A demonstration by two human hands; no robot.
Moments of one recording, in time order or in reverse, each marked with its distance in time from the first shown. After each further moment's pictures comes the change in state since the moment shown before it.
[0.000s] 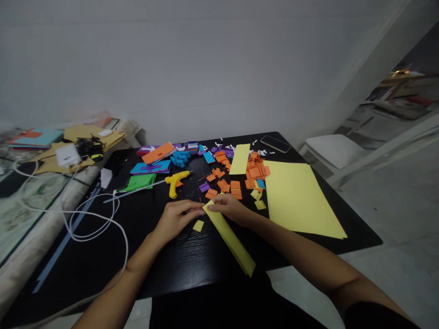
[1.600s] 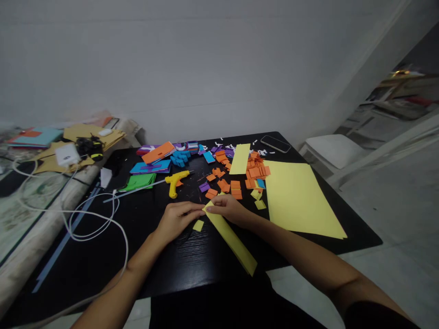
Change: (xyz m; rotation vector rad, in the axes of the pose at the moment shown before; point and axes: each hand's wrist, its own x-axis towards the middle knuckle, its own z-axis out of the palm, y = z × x) left_hand -0.001 -0.003 0.004 0.001 0.012 0.086; right_hand -0.002 -0.005 0.005 -0.013 0.013 -0.018
